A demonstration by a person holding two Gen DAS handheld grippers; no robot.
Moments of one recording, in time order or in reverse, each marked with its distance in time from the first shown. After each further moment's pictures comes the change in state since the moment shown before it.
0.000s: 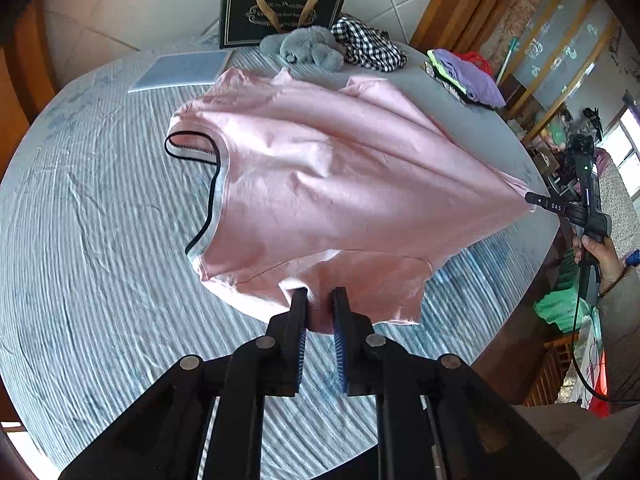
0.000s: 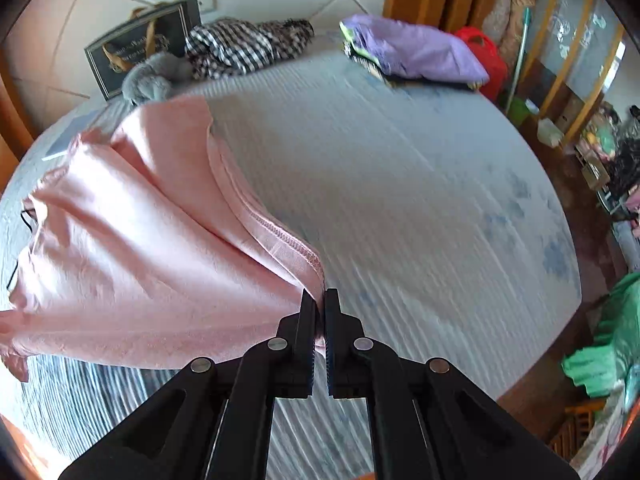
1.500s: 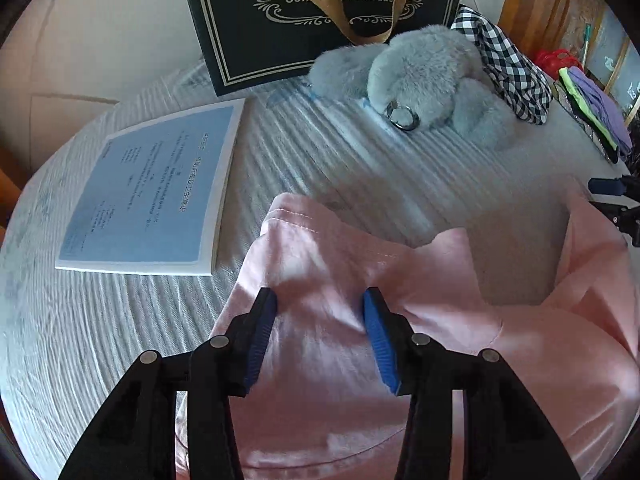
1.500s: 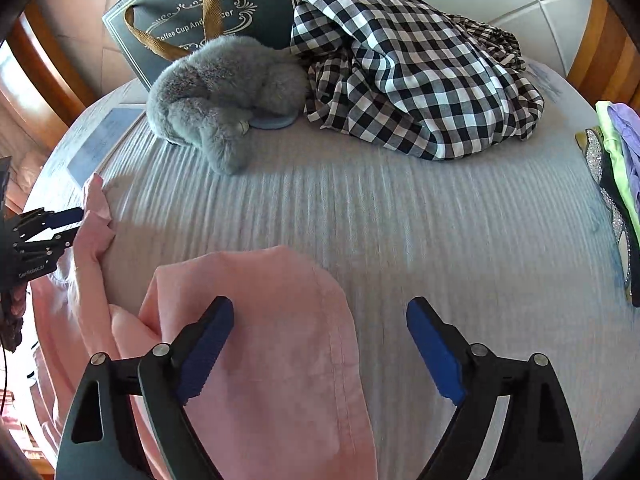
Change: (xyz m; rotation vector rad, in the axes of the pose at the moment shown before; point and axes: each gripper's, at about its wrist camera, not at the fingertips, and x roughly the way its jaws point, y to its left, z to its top) left arm 0.236 0.083 0.280 0.062 -0.001 0.223; right arm 0.178 0.161 0.260 -0.324 0.066 0.318
